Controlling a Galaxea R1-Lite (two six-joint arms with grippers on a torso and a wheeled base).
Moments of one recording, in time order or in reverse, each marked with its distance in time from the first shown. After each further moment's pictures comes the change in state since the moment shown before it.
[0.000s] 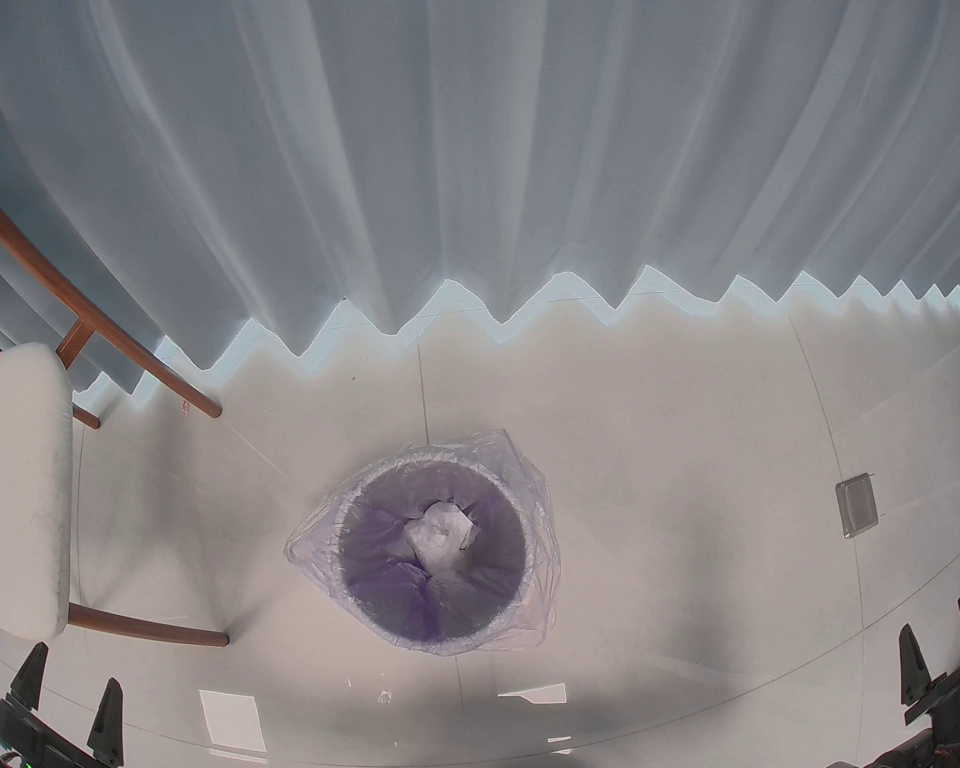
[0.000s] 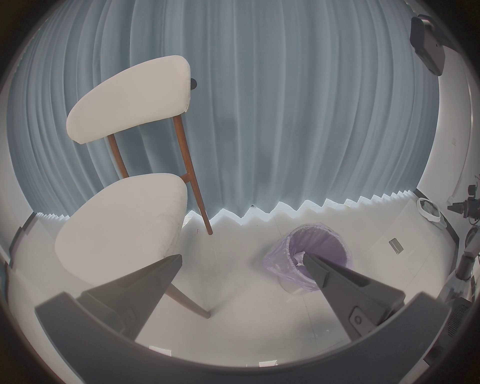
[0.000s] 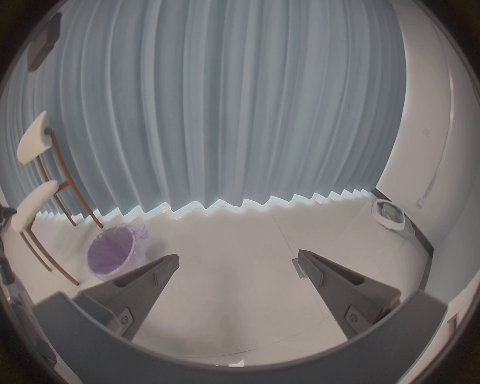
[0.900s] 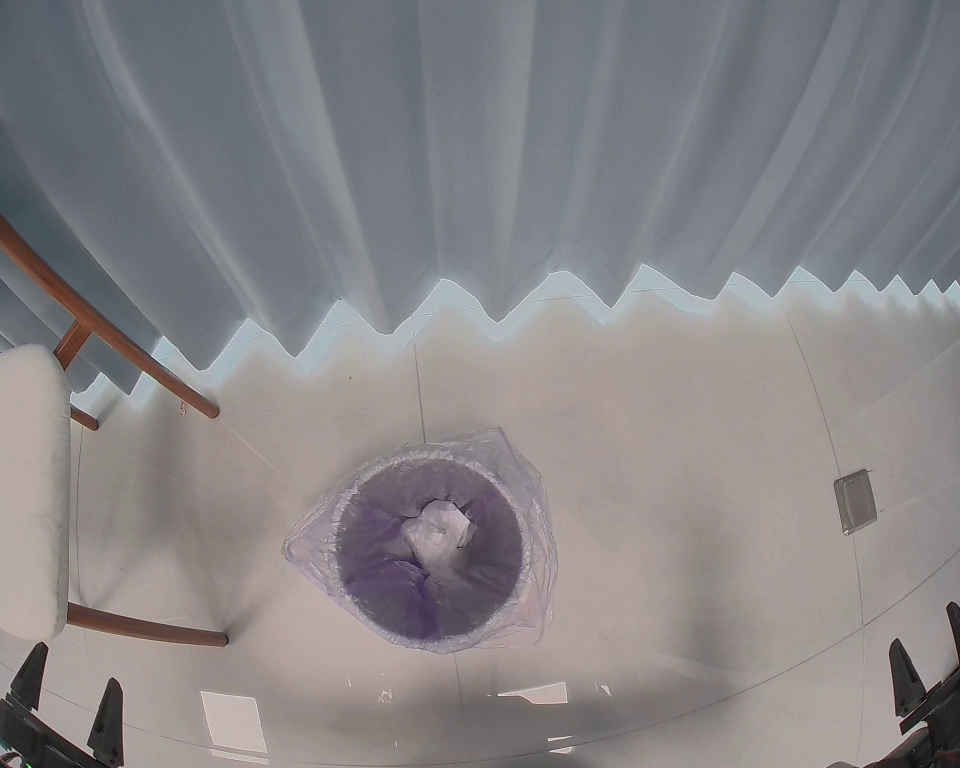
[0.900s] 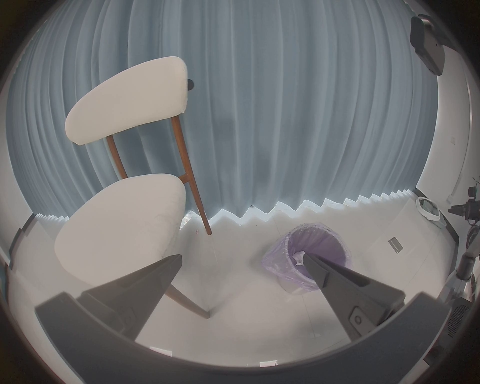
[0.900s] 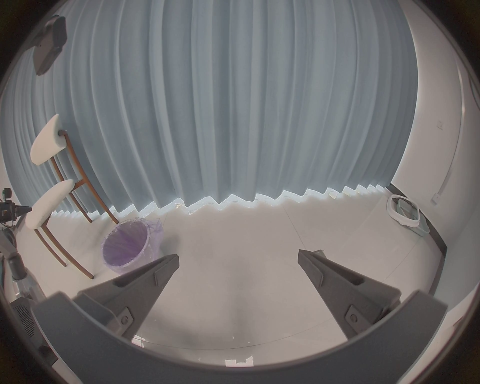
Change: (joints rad) left arm 0.000 0.000 0.000 0.000 0.000 0.000; right arm 0.192 -0.008 0.000 0.038 -0.088 0.021
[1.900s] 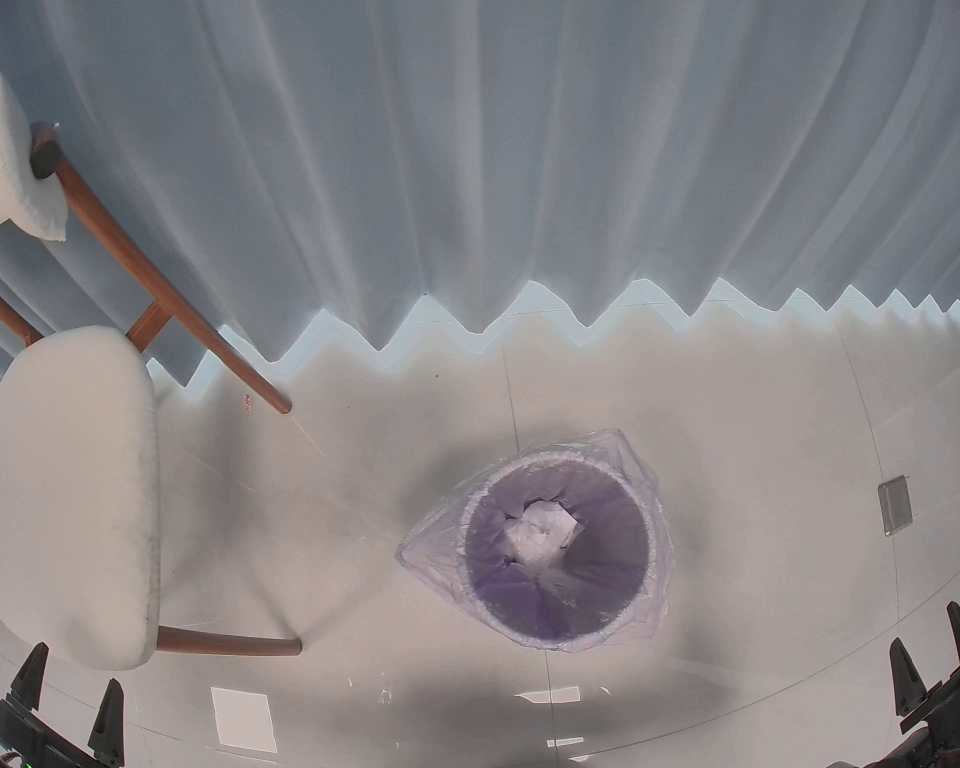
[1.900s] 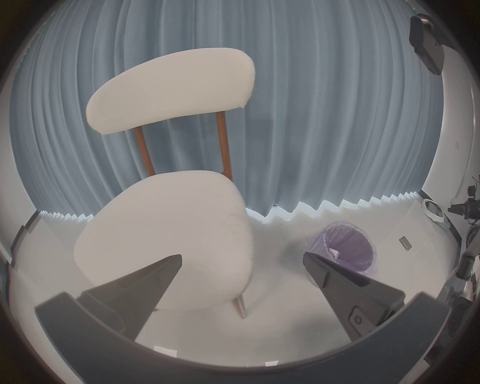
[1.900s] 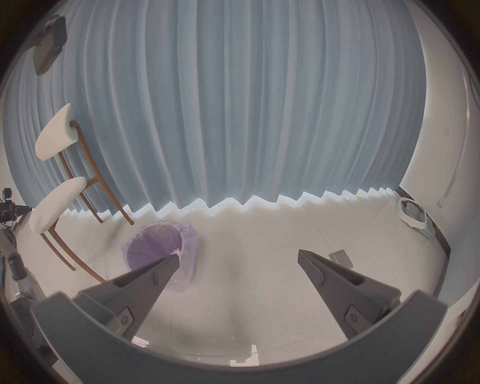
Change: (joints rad) left arm 0.000 0.000 0.000 0.000 -0.002 0.003; right arm 0.000 0.001 0.000 -0.001 -0.002 0.000
